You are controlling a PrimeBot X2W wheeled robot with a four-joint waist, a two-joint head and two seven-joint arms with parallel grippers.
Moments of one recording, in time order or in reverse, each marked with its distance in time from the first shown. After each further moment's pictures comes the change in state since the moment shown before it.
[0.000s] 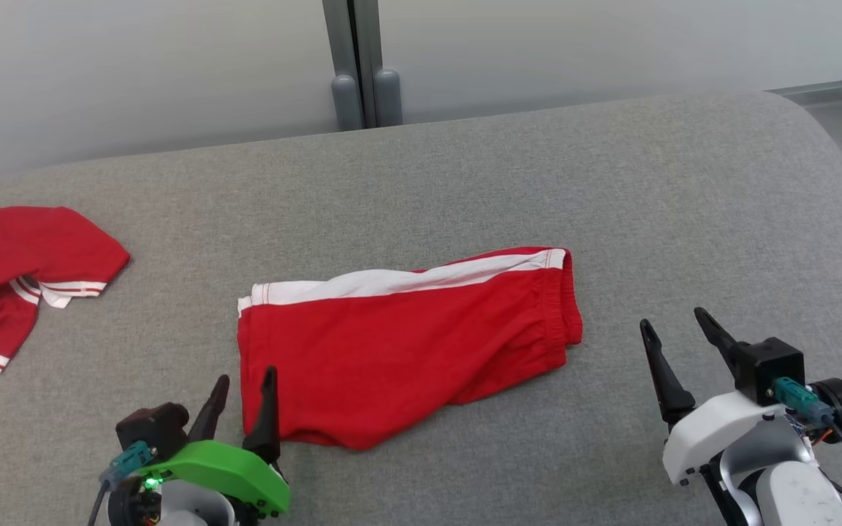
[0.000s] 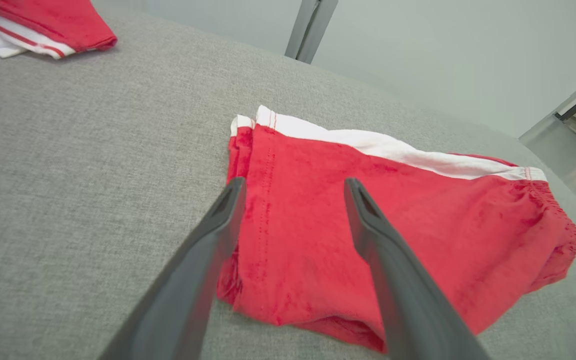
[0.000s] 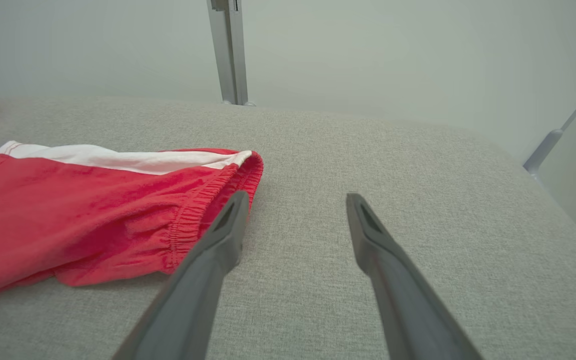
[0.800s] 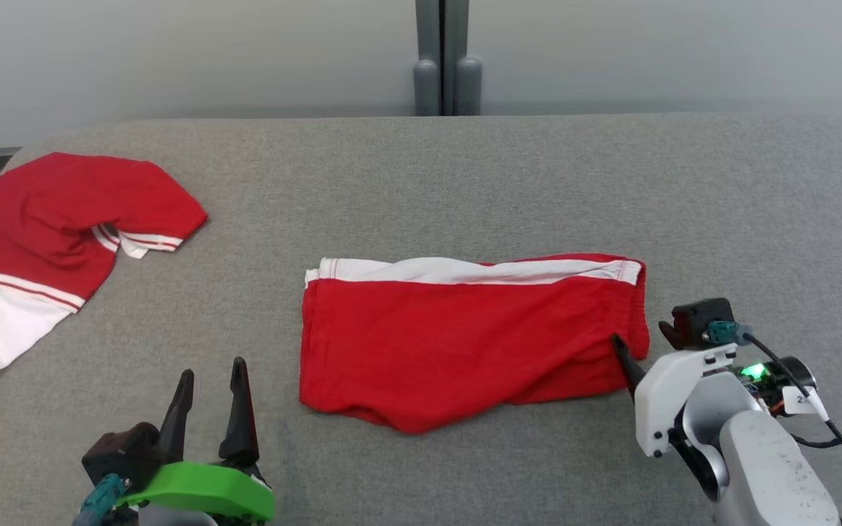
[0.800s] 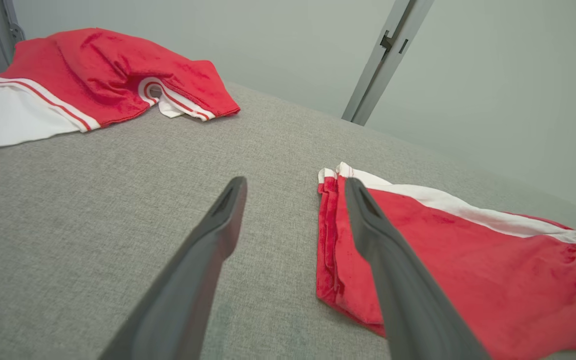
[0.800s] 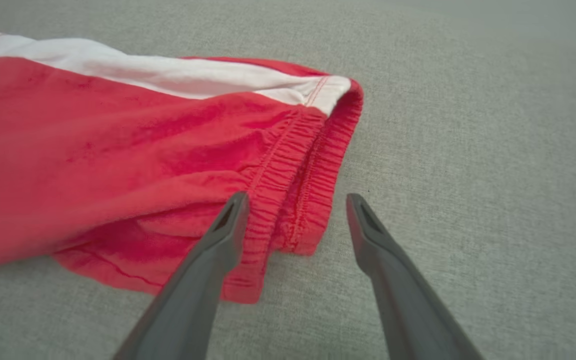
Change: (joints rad) left arm 0.137 -0.095 0.243 -0.180 0.259 -0.023 -0.015; right arm -0.221 0.000 0.043 0.330 -0.003 0.000 0.209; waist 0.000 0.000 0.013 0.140
